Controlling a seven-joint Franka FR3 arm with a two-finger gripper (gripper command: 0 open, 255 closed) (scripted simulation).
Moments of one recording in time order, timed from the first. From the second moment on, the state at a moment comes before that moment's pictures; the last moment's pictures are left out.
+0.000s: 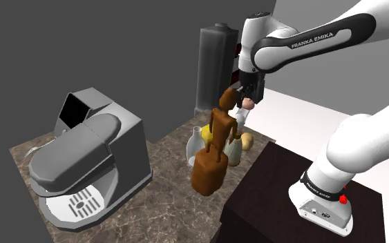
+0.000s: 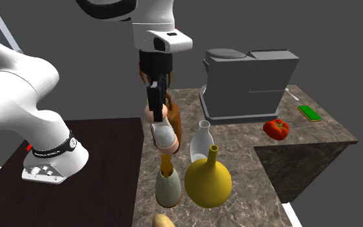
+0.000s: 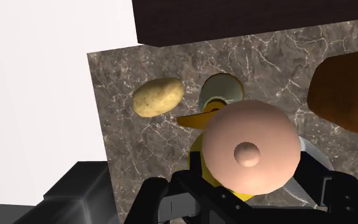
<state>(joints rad) -0.14 -0.50 0.08 -2.55 -0.15 2.04 0.08</state>
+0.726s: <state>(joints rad) -0.28 -0.57 -0.14 -2.60 -0.27 2.07 -0.19</state>
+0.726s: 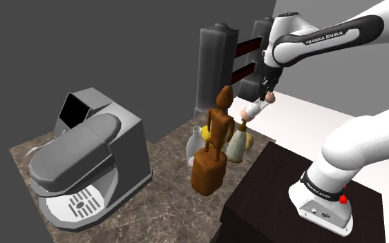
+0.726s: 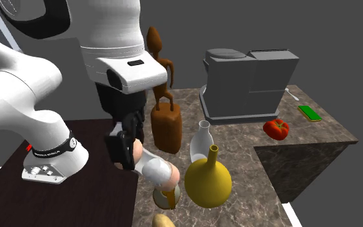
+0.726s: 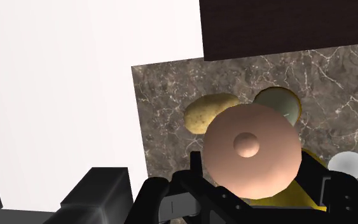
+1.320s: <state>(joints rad) -0.38 -0.51 -0.33 -2.53 -0.35 2.12 -0.42</state>
